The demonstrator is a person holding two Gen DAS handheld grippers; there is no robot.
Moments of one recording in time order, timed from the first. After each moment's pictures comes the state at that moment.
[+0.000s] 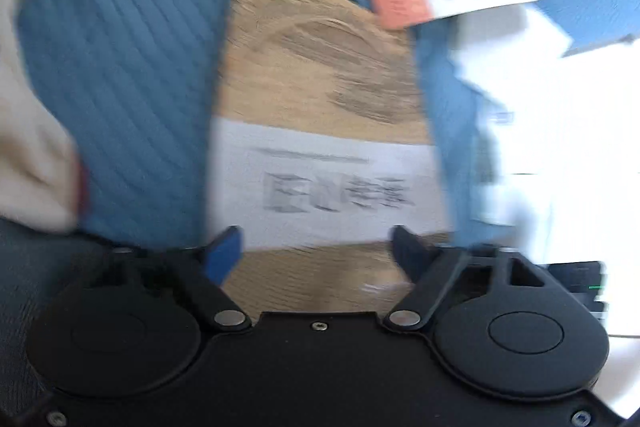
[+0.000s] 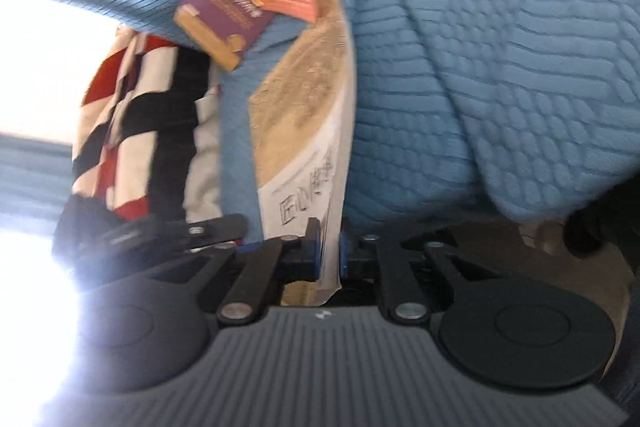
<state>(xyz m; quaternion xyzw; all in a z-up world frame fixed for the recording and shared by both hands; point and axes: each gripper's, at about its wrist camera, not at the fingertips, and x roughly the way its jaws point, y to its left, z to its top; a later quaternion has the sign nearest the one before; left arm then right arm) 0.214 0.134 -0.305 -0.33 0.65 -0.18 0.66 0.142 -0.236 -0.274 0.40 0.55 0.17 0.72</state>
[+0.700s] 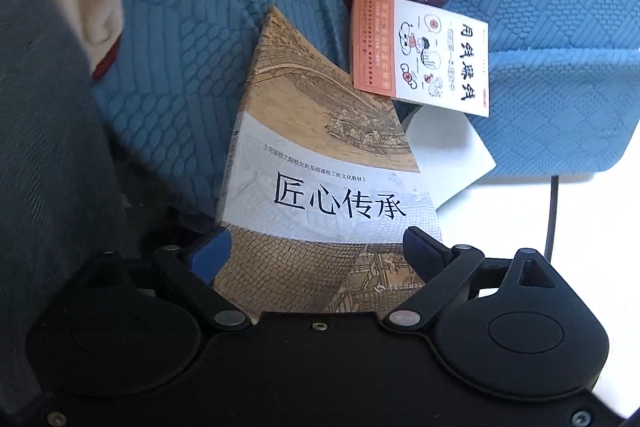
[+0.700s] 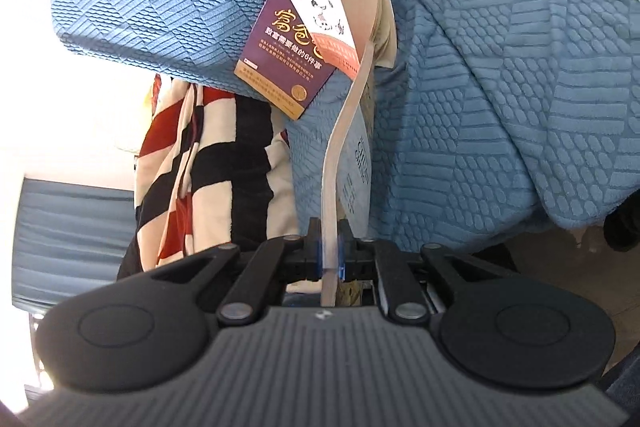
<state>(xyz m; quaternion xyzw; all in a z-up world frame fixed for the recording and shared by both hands) 0.135 0.159 -0.280 -0.53 0.52 -0.08 0.66 0.150 -0.250 -0.206 0.46 0.50 0.18 0.72</state>
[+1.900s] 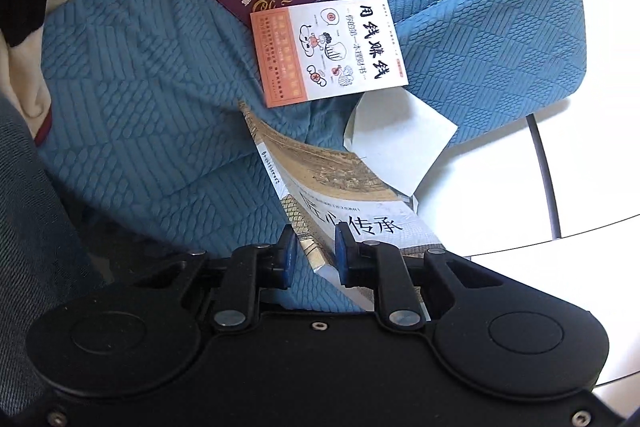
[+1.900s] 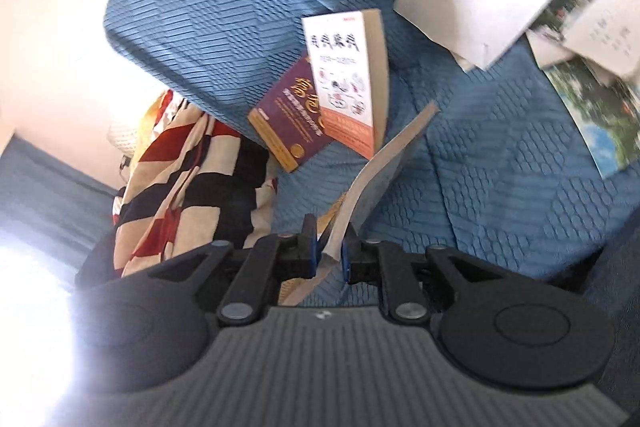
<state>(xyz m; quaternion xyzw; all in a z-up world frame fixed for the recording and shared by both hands) 0.139 0.120 -0.203 -0.42 0.47 -0.14 0.76 0.114 -0.297 -0.155 0.36 0.41 0.18 0.82</state>
